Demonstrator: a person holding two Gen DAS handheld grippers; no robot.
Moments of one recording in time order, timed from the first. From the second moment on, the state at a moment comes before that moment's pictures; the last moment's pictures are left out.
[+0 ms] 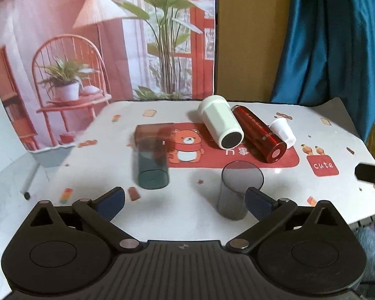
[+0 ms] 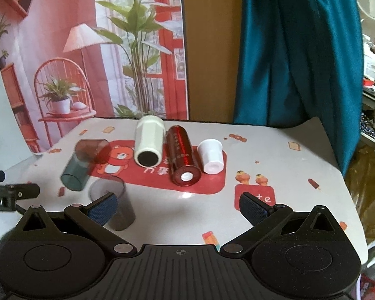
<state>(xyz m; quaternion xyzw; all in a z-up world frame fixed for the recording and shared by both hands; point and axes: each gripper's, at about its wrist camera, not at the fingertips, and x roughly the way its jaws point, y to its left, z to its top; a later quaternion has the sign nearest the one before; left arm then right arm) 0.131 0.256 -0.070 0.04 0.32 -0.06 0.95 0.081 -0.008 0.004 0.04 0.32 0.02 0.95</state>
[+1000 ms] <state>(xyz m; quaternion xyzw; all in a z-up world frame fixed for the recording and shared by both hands) 0.059 0.263 -0.071 0.05 0.30 -0.03 0.95 0.016 0.023 0.002 0.01 0.30 -0.01 0.95</state>
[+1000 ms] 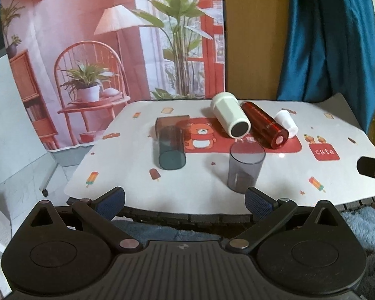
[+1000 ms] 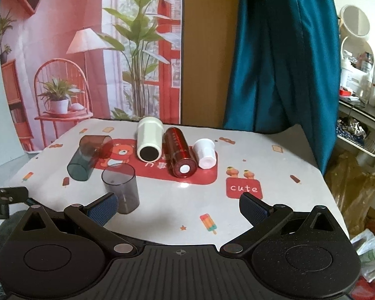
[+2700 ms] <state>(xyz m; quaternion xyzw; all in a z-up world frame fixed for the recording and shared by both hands) 0.054 0.260 -0.070 0.05 0.30 -0.02 0.95 0.016 0.015 -0.002 0.02 0.30 0.00 0.95</state>
